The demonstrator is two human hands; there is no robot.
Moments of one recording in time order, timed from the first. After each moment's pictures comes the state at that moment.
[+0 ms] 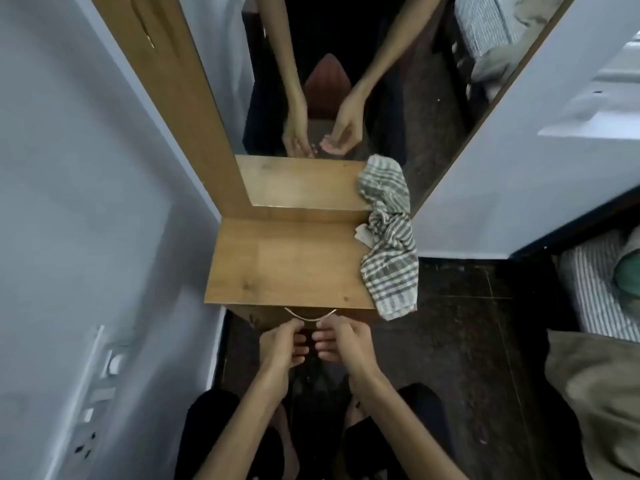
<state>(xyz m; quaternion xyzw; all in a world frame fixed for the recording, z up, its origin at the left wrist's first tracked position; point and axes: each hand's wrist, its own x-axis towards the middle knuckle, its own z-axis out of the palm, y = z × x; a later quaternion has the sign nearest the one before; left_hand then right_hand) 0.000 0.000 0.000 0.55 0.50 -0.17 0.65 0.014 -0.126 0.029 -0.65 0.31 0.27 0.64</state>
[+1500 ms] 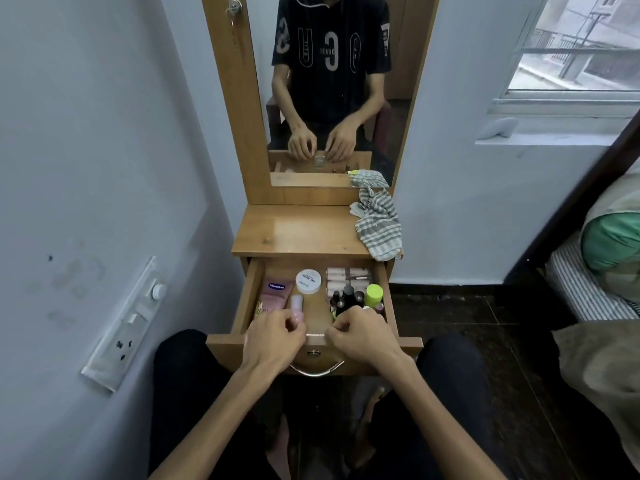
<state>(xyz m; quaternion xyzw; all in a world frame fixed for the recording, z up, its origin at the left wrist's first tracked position) -0.148 0.010 0.005 0.95 0.13 0.04 0.28 -0.114 -0.165 0.009 -0.95 -0.08 0.14 0.28</state>
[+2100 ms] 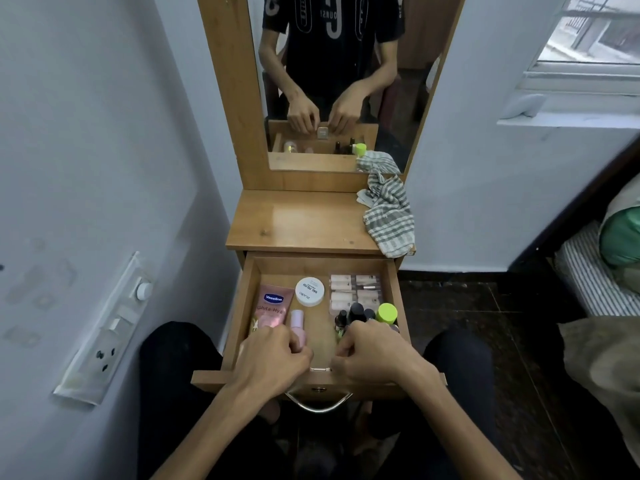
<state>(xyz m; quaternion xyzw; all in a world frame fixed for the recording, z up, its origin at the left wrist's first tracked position) -0.150 0.024 -0.001 0.97 0.08 -0.06 0.23 -0.109 -0.166 0.028 -0.93 -0.16 0.26 0.19</state>
